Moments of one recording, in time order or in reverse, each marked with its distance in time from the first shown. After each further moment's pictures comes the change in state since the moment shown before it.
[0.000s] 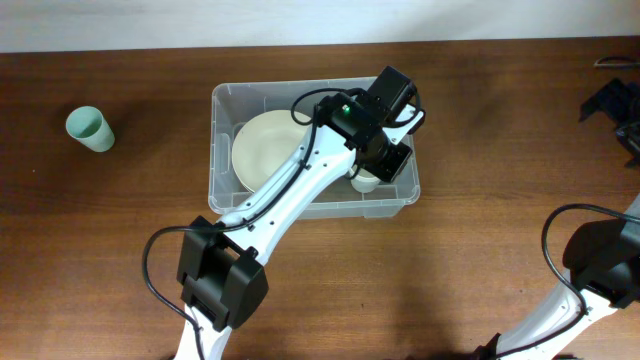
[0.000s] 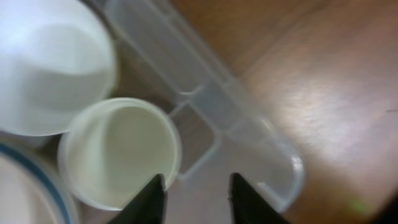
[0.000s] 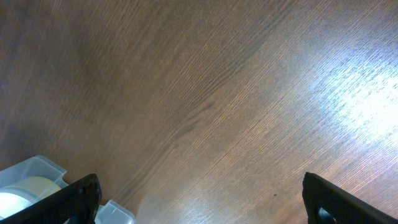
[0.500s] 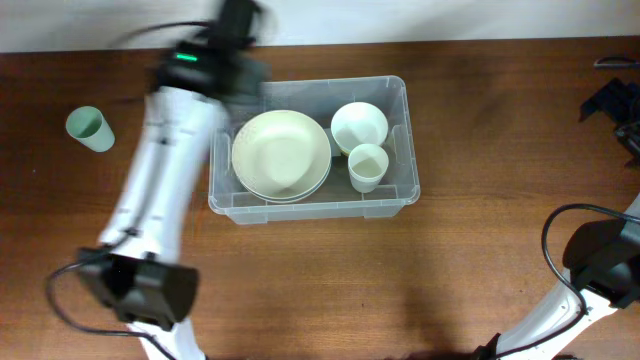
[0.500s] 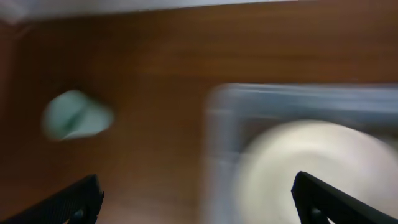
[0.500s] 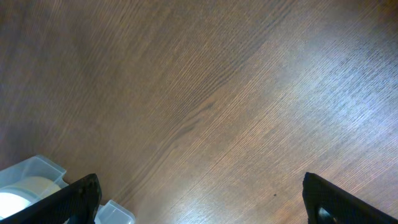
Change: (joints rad) left arm 0.507 -0.173 0.069 -0.113 -0.531 -0.132; right arm 0.000 0.000 0.000 0.000 0.000 0.001
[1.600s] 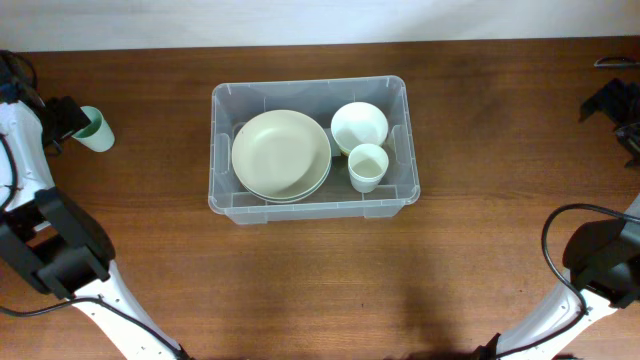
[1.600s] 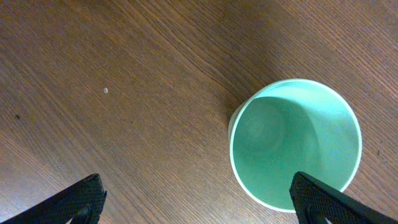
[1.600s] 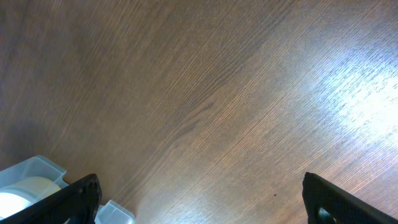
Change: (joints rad) left arm 0.714 0.348 -0.002 0.224 0.291 0.001; right arm 0.000 0.000 0.000 0.000 0.000 0.000
